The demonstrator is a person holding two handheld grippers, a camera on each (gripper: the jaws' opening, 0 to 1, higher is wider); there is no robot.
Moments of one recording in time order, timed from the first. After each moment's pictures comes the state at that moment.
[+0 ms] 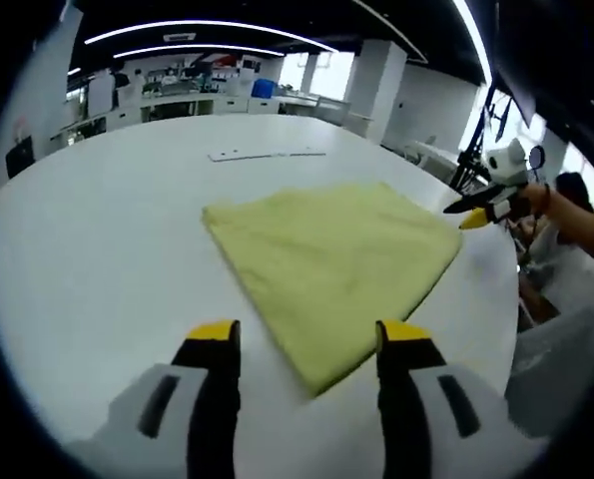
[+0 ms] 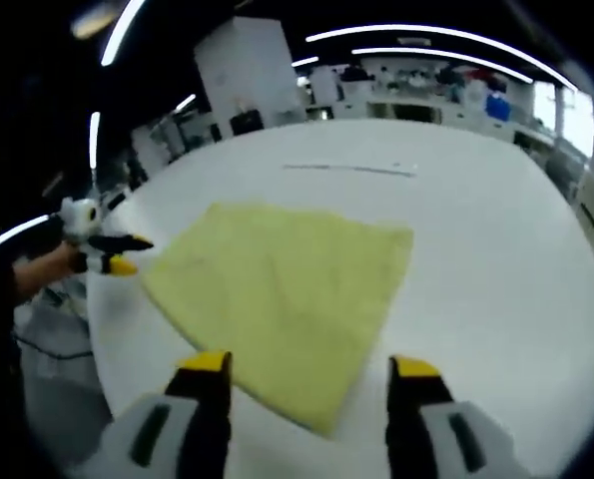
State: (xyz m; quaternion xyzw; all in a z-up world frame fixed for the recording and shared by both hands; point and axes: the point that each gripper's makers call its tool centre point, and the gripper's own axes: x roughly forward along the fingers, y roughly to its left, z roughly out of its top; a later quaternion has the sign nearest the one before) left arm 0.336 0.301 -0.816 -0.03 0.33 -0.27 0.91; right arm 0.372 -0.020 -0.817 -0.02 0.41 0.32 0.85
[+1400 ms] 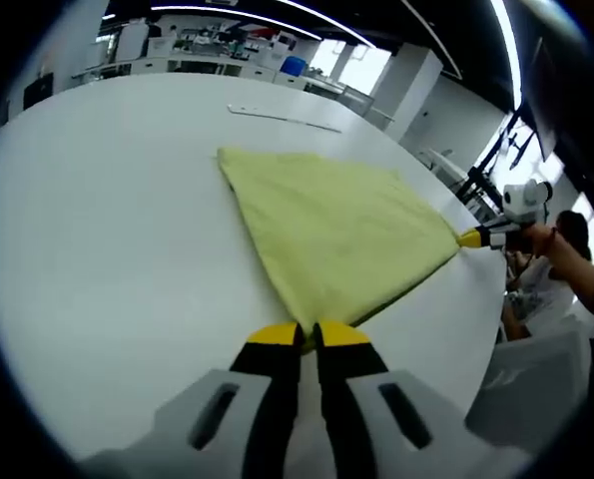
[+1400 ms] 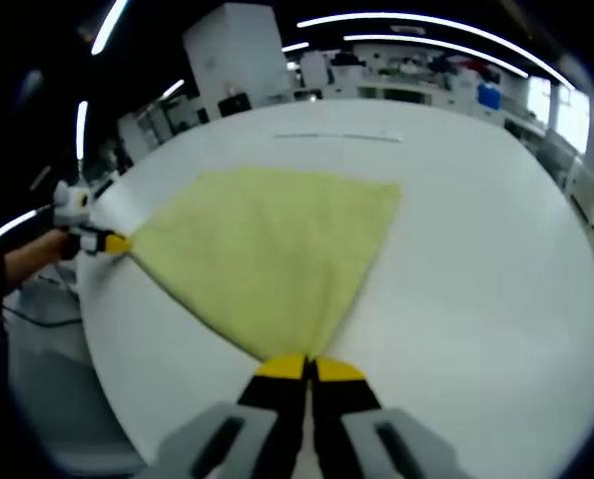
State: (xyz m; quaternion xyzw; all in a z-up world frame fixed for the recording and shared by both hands) left arm 0.293 0.294 -0.840 -0.10 0.38 -0.24 0.89; right arm 0.329 -0.045 -0.842 -0.05 0.43 0.30 0.85
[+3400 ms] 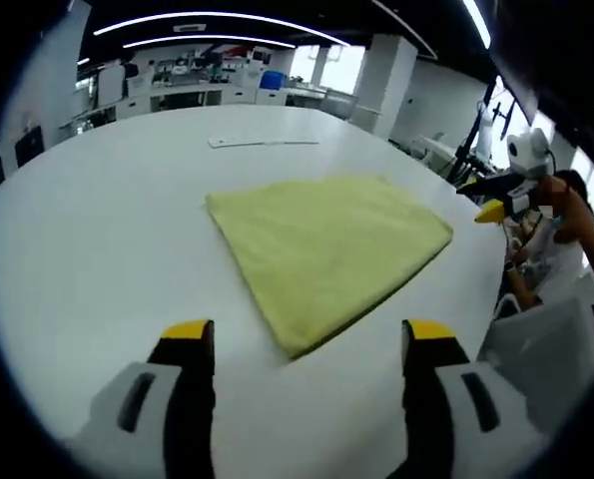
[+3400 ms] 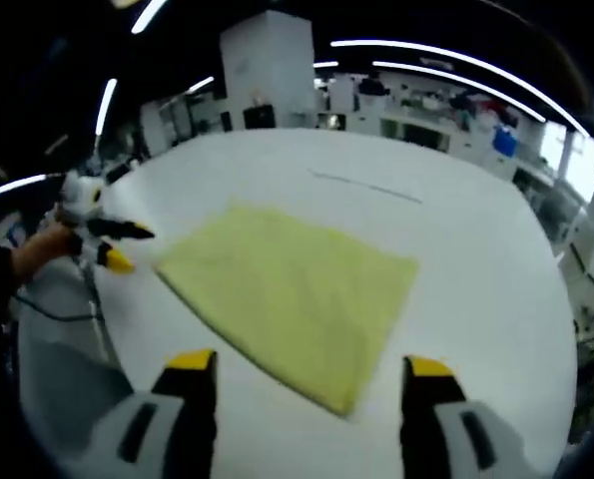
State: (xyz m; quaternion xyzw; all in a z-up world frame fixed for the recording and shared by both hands) left arm 0.268 0.288 -0.795 -0.03 0.35 -0.24 0.91; right arm 0.312 -0.011 -0.762 -0.10 0.37 0.32 0.87
